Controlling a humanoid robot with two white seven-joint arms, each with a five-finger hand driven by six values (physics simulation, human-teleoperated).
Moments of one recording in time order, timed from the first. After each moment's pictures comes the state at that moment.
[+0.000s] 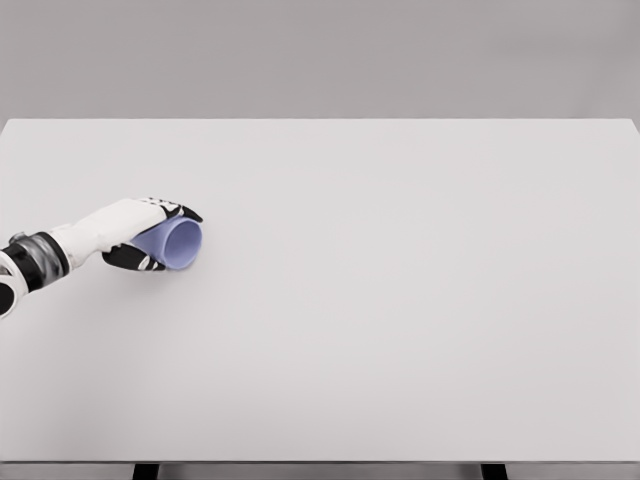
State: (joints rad) left arm -0.50 0.92 -0.81 -1.54 -0.17 -0.16 -0.19; right arm 0.00 0.00 -0.09 0.06 0.07 -0.10 0.04
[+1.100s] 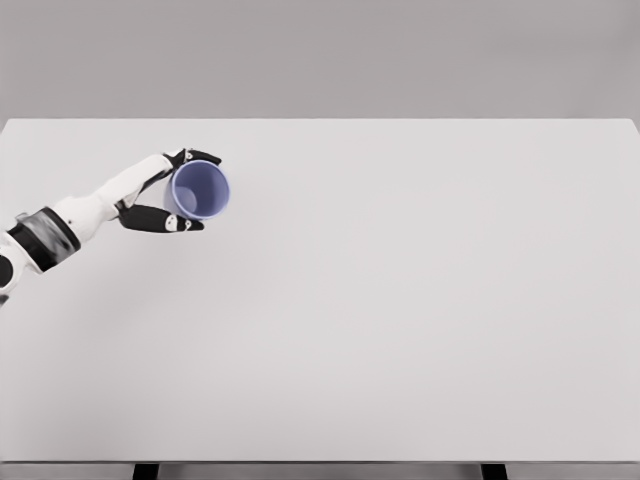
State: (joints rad) left arm -0.48 0.83 -0.70 -1.56 0.31 -0.15 -0.18; right arm 0.00 0.00 -0.09 0.06 0.07 -0.10 0.04
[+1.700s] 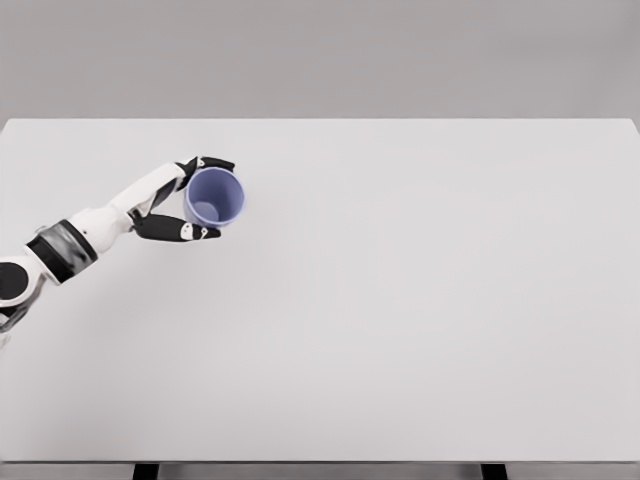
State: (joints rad) left arm -0.45 0.79 -0.70 -1.57 0.41 -0.16 -0.18; right arm 0.00 0.00 -0.09 0.06 0.07 -0.10 0.04
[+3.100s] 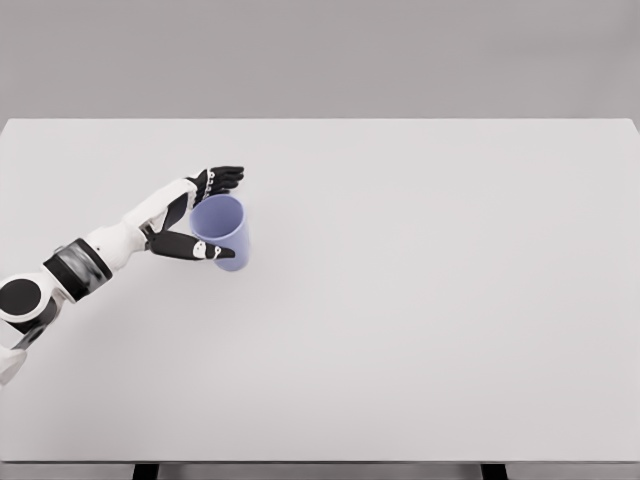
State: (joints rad) left arm -0.39 0.76 -0.70 -1.58 0.51 -0.16 -0.18; right arm 0.00 0.00 -0.09 0.06 0.07 -0.10 0.04
